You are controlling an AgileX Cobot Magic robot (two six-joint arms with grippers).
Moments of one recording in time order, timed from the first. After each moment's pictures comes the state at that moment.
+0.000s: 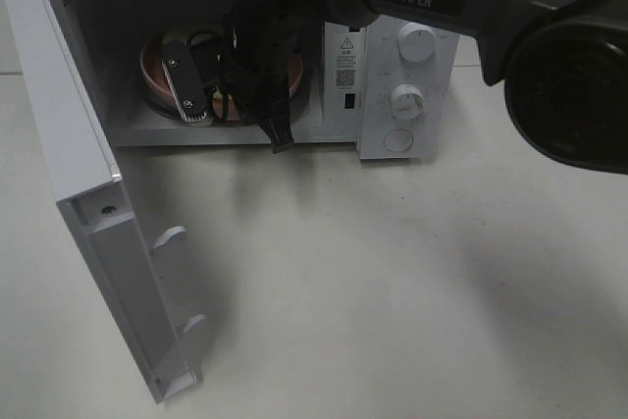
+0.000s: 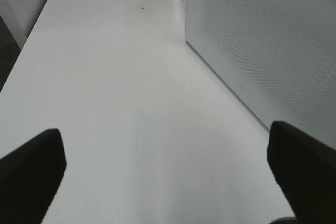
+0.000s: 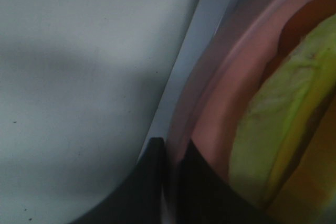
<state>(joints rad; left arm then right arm) 0.02 0.00 -0.50 -0.05 1.04 0.04 0.70 2.42 -2.13 -0.19 0.82 -1.20</state>
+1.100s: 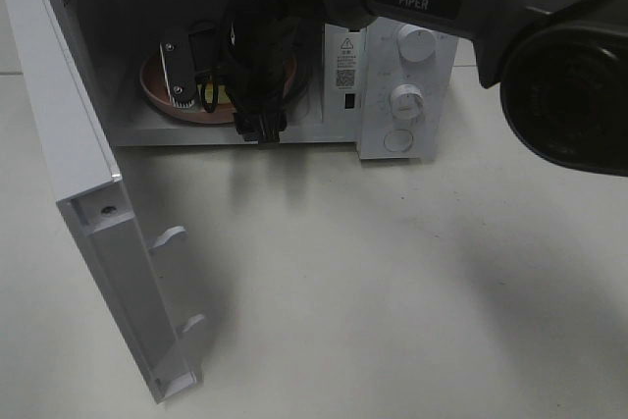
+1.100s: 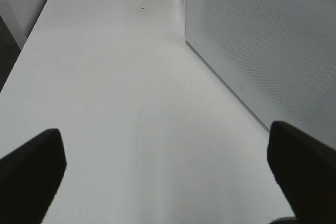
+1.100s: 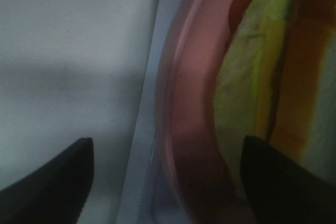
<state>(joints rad) 0.02 0.00 -0.50 -0.05 1.04 0.04 0.70 2.43 -2.13 -0.21 0.77 -1.04</state>
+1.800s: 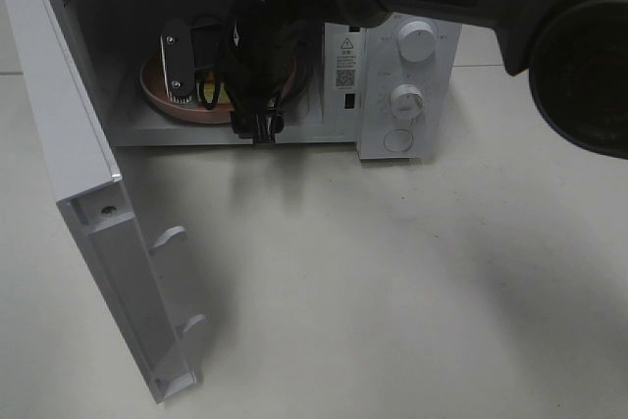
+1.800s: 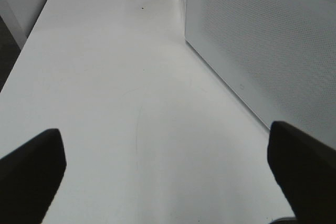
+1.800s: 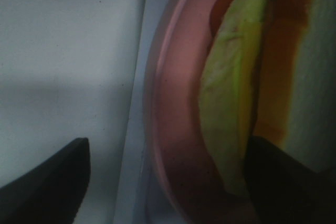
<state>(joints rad) 0.02 0.00 -0.50 -0.05 1.04 0.04 0.70 2.37 -2.03 -0.22 0.65 -0.97</state>
